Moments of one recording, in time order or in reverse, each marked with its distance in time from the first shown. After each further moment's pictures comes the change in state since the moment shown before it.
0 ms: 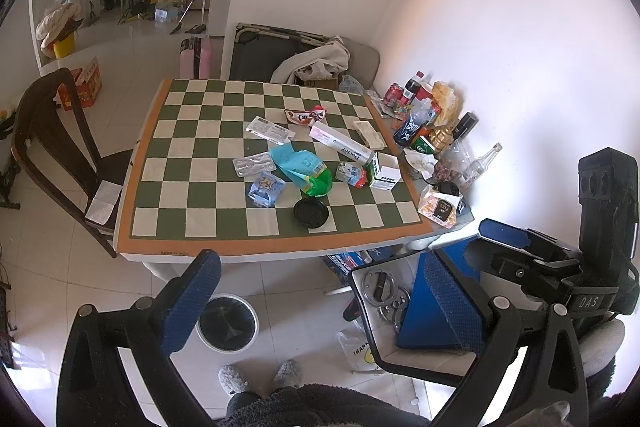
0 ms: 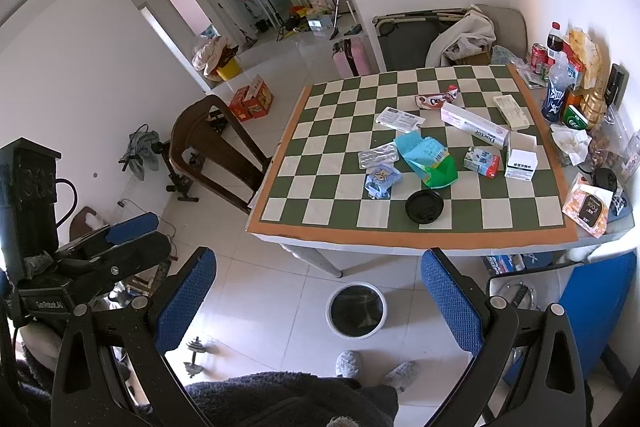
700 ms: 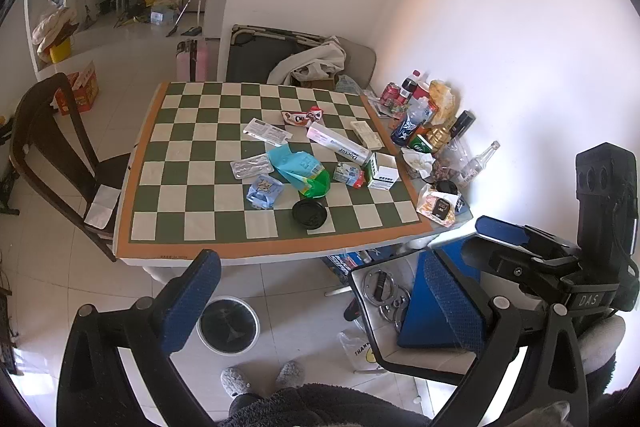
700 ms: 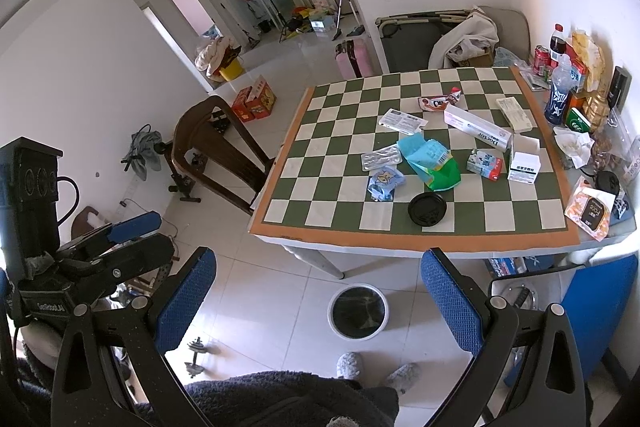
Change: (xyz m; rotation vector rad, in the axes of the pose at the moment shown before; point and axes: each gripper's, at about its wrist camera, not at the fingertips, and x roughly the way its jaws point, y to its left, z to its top) left arm 0.003 -0.003 0.000 0.000 0.003 0.002; right arm 0.000 0.003 0.000 0.003 0.000 0.000
